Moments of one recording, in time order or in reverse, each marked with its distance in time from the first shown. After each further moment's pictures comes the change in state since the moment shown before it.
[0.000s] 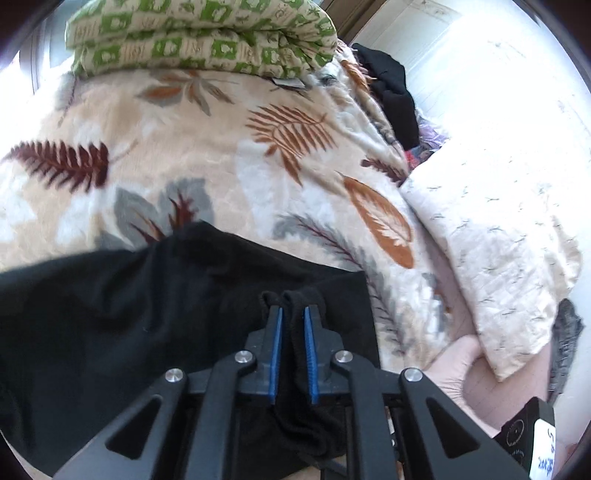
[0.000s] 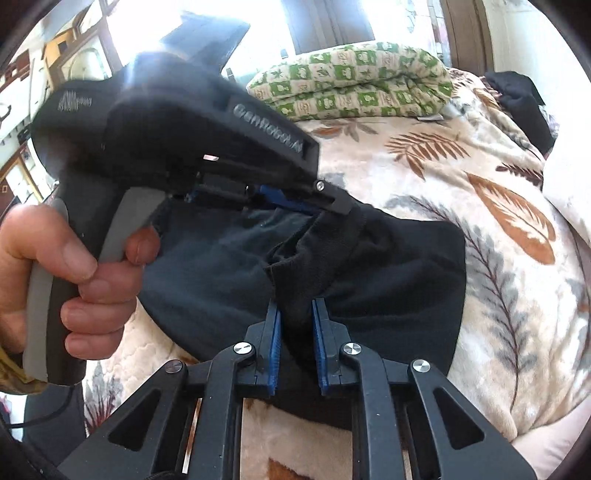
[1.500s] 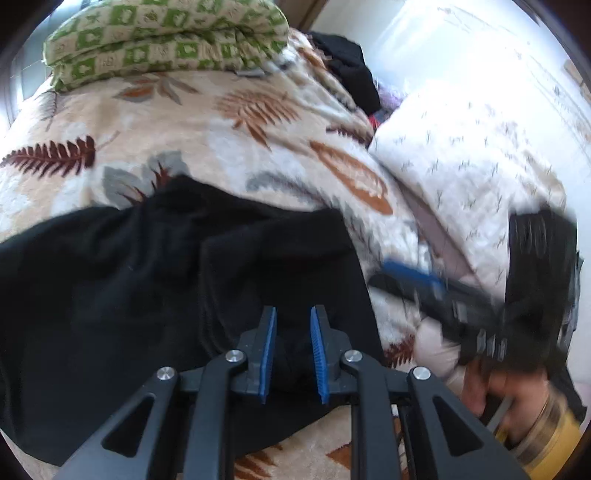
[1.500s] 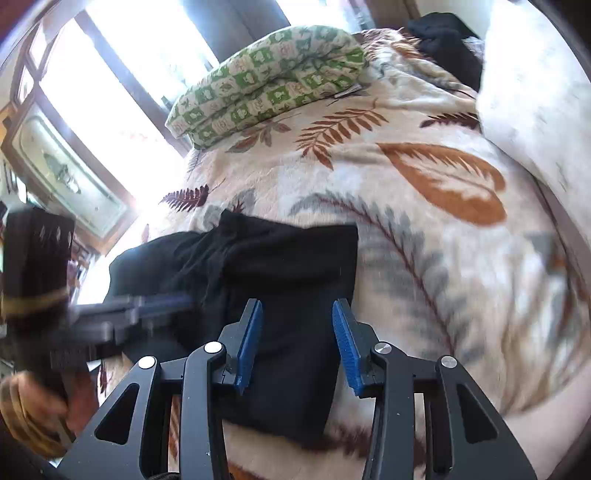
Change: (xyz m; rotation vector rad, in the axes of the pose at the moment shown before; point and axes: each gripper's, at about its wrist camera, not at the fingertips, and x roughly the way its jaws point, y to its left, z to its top) left arm -0.005 -0.008 -0.056 0.150 0.012 -0.053; right arm -0.005 -0.104 0.030 0.286 0.043 -0.036
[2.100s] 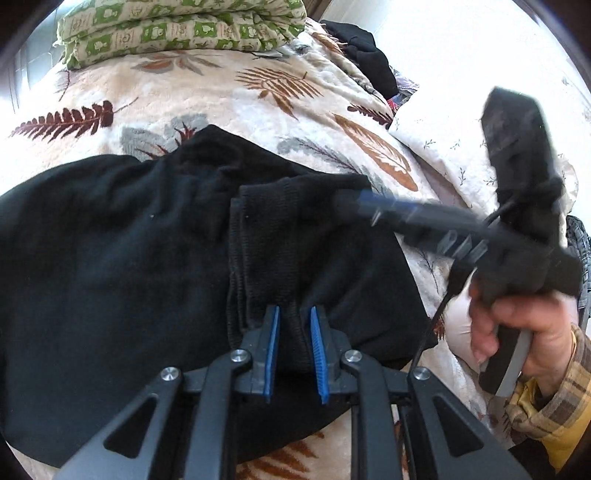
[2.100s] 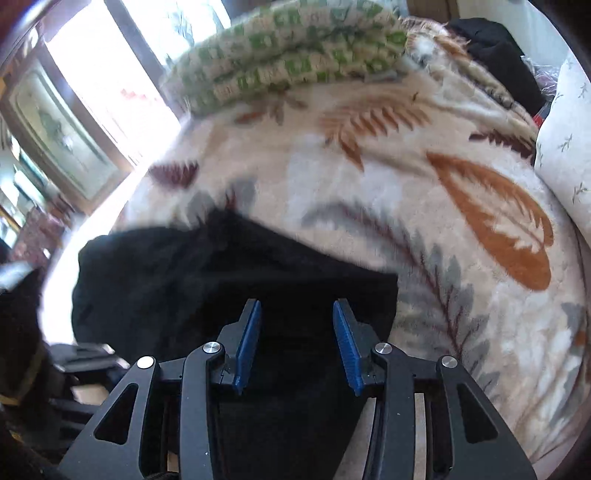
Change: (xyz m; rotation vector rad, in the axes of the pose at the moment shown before) left arm 0.013 0.025 -0.025 -0.008 0.003 0.031; right arm 0.063 0.020 0.018 -0.134 0.129 -0.081
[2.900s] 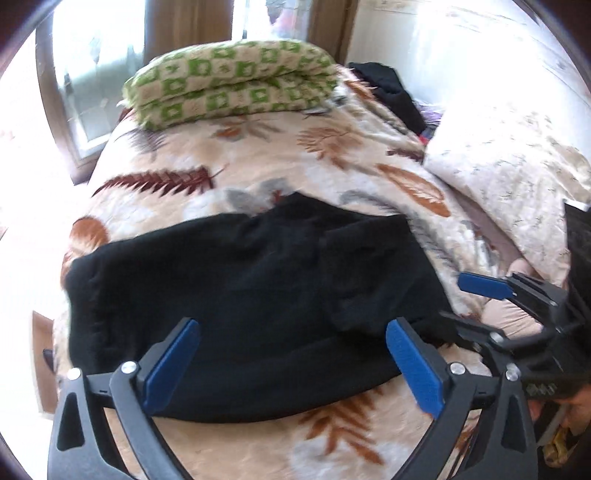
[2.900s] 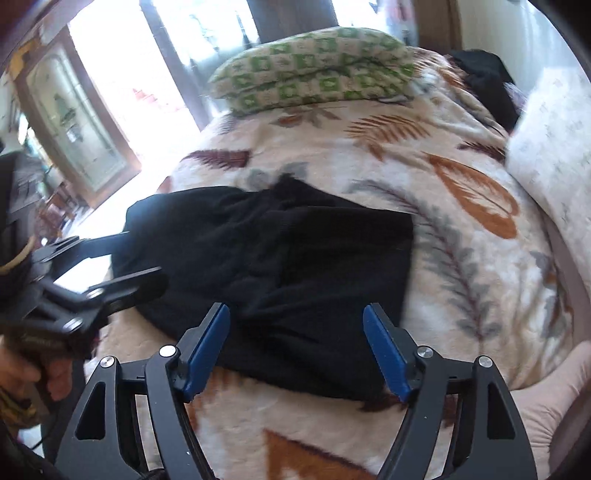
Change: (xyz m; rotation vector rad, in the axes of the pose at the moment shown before) left arm -0.090 0.018 -0.013 0.041 -0.145 0.270; right arm -0.079 0.073 -0.064 -0.063 -0.103 0.006
